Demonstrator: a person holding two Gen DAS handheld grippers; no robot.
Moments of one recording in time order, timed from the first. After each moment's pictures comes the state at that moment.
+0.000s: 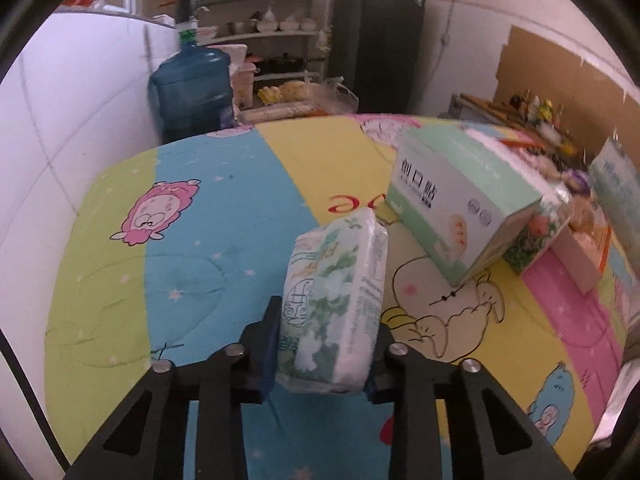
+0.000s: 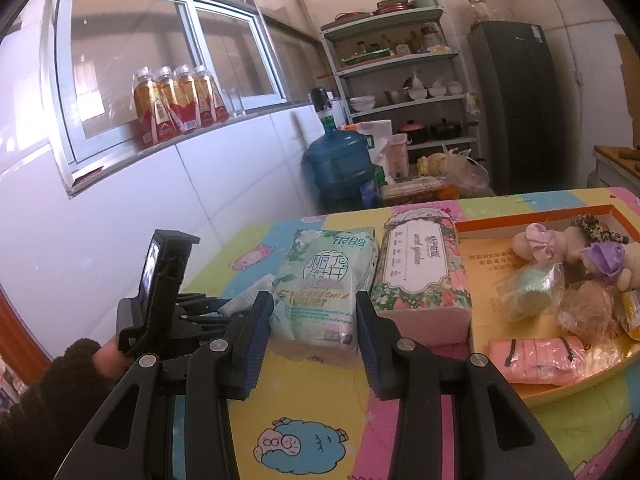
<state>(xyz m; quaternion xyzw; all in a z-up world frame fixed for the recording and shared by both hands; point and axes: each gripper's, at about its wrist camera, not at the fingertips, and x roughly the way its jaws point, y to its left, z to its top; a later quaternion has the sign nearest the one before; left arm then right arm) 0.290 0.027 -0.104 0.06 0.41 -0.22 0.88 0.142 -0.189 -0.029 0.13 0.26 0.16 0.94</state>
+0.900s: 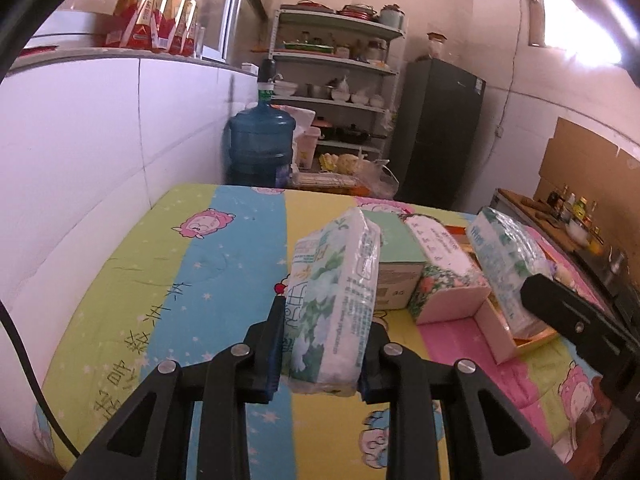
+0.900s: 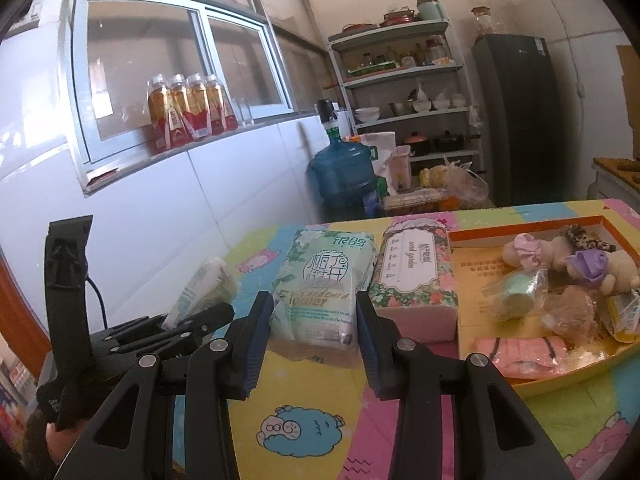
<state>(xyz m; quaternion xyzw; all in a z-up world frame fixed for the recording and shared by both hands) 0.155 -0.011 -0.034 -0.04 0.31 -0.09 0.95 0.115 -0.197 -0.017 0.12 0.24 0.16 0.95</state>
